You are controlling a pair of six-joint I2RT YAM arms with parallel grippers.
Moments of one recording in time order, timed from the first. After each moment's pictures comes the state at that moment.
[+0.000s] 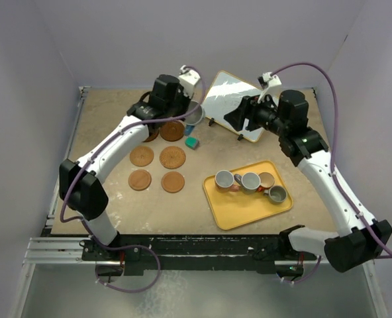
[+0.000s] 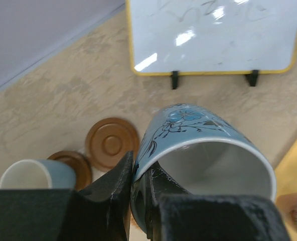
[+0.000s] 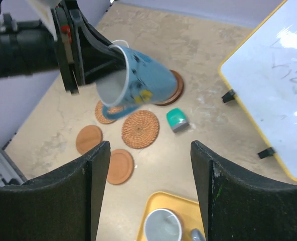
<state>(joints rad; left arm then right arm) -0.59 1.71 1.64 -0.41 -0.06 0.09 0.36 1.23 1.28 -0.31 -0.31 0.29</state>
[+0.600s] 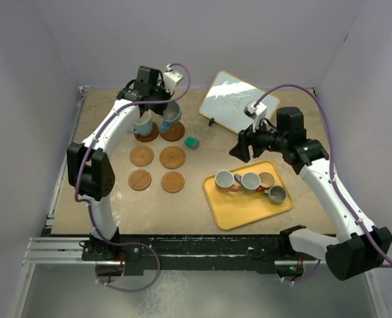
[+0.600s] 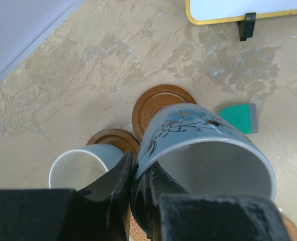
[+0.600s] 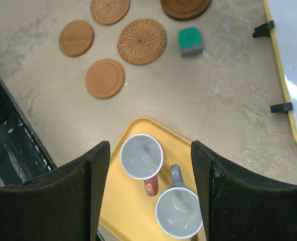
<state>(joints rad) -0.33 1.88 1.78 -0.59 0.10 0.33 0.30 1.16 1.14 -0.55 -0.54 -0.11</state>
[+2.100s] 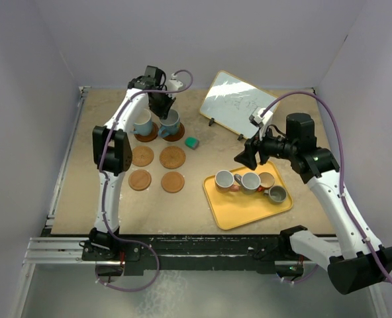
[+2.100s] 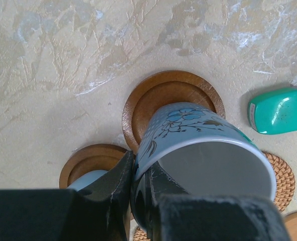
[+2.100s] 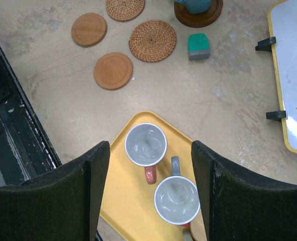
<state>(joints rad) -0.25 2.37 2.28 -0.94 0.25 0.45 0.27 1.04 1.11 -0.64 -0.65 -0.25</state>
